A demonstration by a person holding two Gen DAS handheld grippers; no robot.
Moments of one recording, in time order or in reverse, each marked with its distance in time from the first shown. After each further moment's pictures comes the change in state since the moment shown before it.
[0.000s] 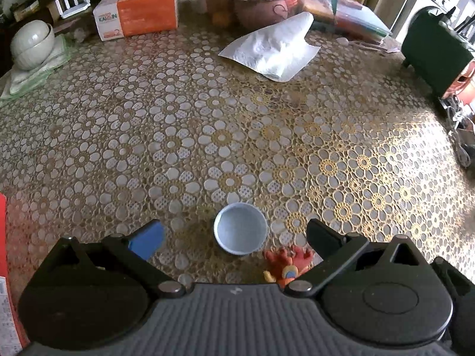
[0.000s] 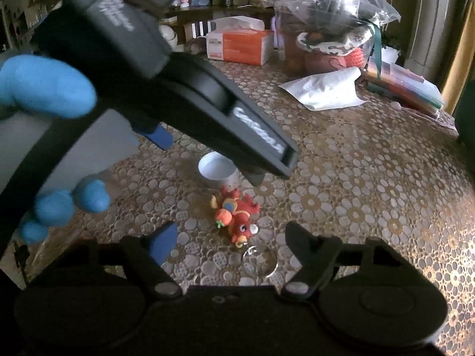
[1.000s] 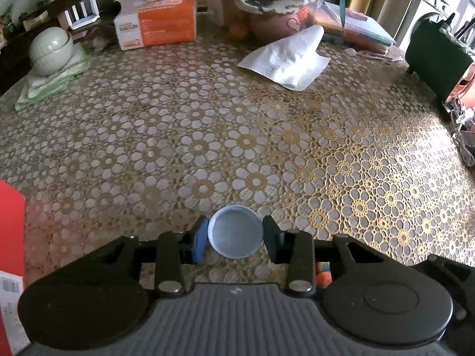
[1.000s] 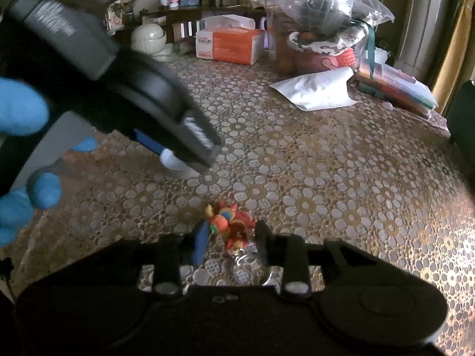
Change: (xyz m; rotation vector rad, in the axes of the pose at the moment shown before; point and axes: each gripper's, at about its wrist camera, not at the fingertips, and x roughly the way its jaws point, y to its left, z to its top) left arm -0.019 0.020 -0.014 0.012 -0.064 0.028; right arm 0.004 0.001 0.001 0.014 -0.003 -0.052
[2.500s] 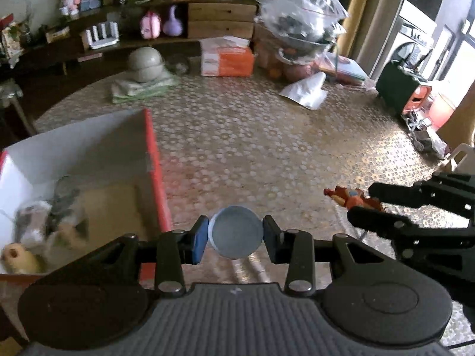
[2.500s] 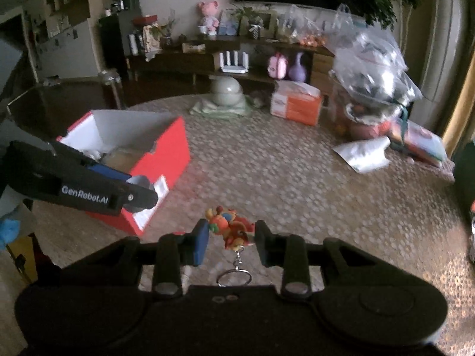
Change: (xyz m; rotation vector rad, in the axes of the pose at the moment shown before) left arm -0.200 0.147 -0.107 -0.002 -0.133 -0.057; right arm -0.137 0.136 0.045 -0.055 -0.092 0.086
